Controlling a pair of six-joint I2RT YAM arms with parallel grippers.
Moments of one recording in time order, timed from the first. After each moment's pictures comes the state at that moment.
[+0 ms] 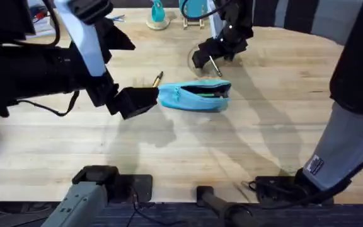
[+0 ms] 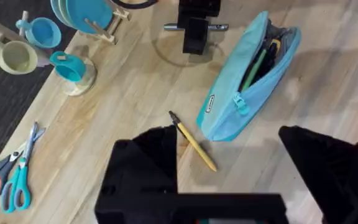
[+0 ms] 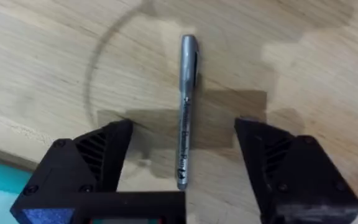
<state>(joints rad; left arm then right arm) 0.00 0.88 1.04 -1.01 0.58 0.90 0.39 2.10 1.59 -0.74 -0.01 0.04</state>
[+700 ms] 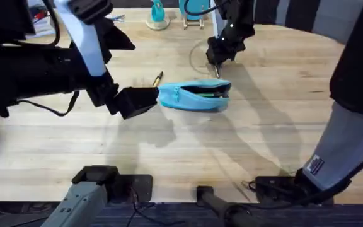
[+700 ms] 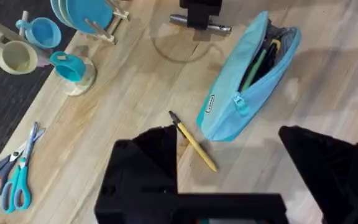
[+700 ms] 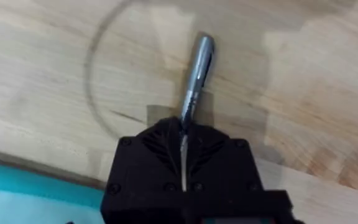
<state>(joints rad) 0.00 0.88 1.04 -1.01 0.58 0.90 0.39 2.10 1.61 -0.80 0.01 0.09</state>
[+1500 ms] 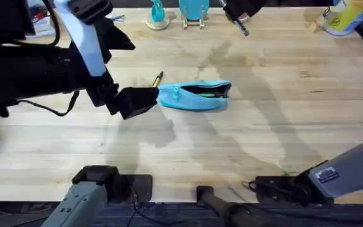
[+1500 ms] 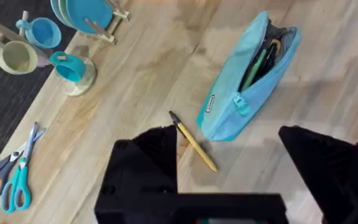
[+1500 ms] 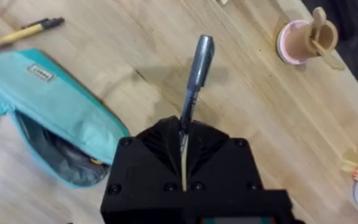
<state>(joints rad) 0.00 0.88 1.04 -1.01 0.58 0.90 0.39 1.81 1.94 -1.18 -0.01 -0.44</state>
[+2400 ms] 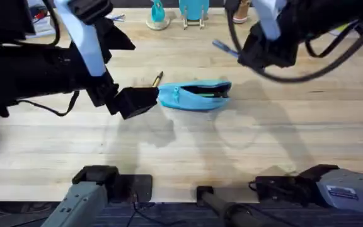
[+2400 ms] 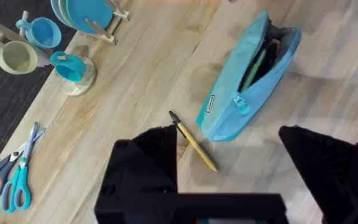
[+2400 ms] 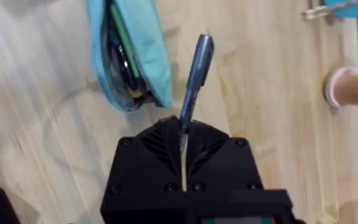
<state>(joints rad) 0.00 0.88 1.04 -1.01 0.58 0.90 0.39 1.41 1.42 -1.12 -0.18 -0.93</state>
